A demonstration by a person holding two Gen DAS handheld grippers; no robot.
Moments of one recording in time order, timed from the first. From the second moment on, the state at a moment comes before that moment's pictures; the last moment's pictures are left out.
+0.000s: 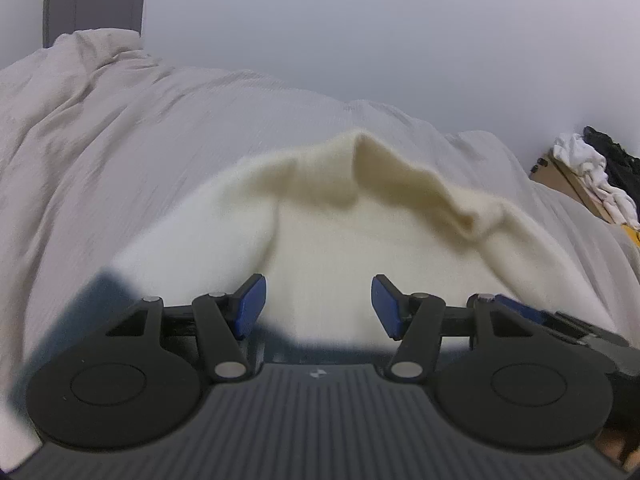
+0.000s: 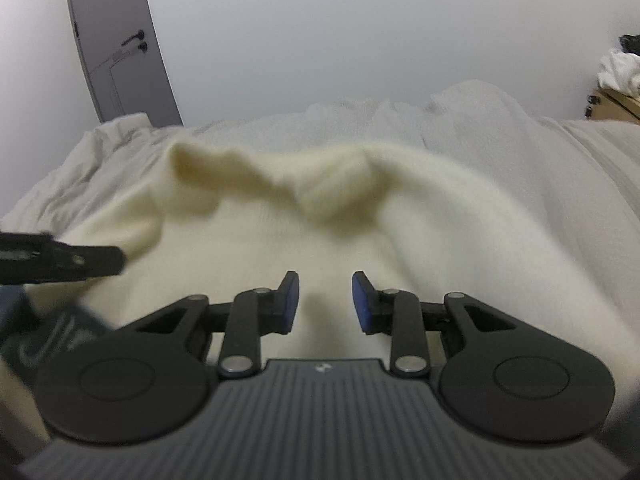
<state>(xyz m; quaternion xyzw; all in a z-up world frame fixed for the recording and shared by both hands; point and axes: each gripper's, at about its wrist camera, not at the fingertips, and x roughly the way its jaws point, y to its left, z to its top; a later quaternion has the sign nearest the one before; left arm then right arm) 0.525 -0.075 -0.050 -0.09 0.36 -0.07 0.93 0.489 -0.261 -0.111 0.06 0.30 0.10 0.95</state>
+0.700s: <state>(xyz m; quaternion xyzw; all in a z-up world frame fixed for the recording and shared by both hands) 0.212 -0.061 0.050 -0.14 0.27 -0.12 0.94 0.217 -0.278 -0.015 0.08 0.22 0.11 0.96</state>
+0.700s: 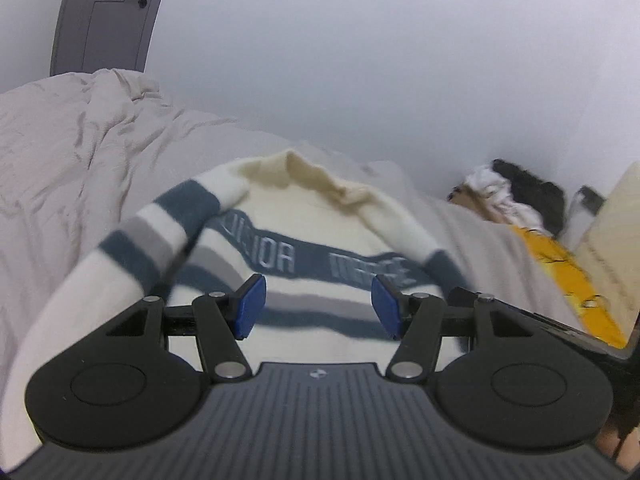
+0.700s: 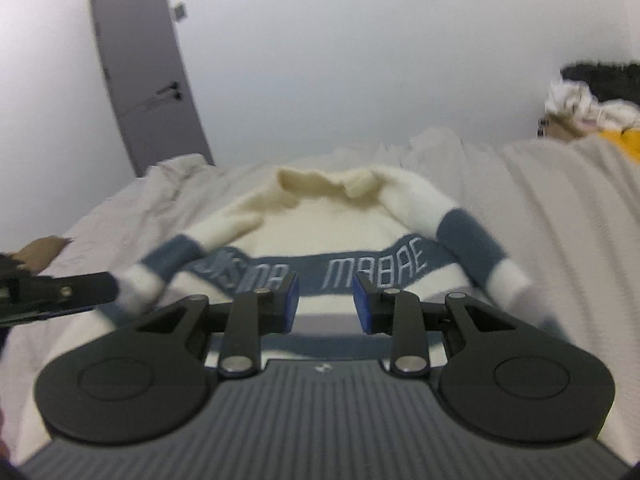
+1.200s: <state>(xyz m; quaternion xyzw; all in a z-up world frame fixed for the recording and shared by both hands) 0.121 -0.103 0.060 -0.15 0.28 -0.15 0.94 0.140 -0.324 0.041 0.10 0.32 0.05 0.94</state>
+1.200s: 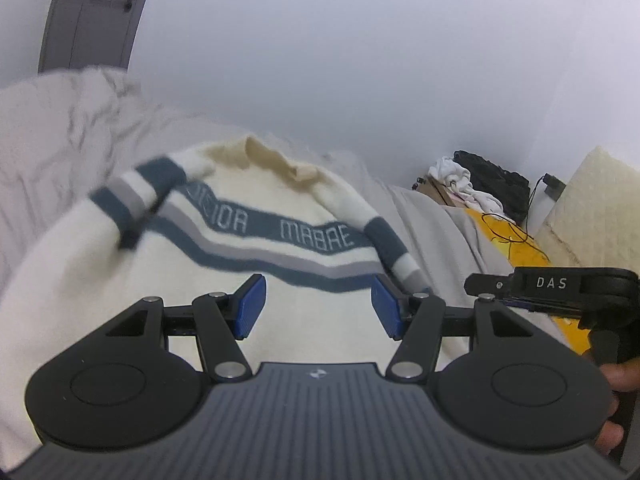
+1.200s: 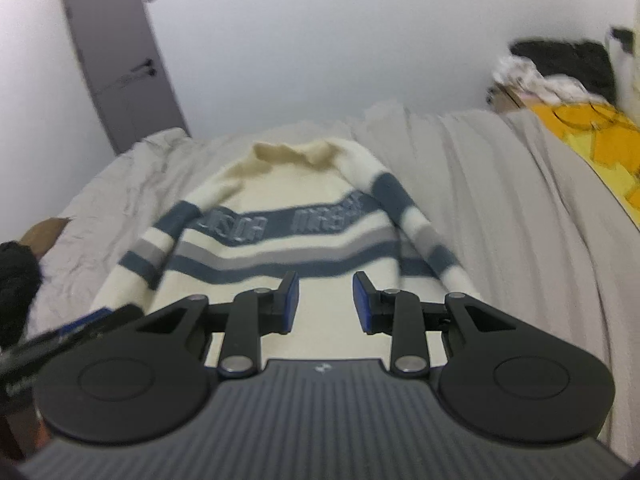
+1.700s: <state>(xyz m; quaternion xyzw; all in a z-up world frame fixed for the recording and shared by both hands) 0.176 -0.101 -0.026 -0.10 0.33 -0.15 0.93 0.191 -0.412 -0.059 0.11 0.39 -0.04 0.91</state>
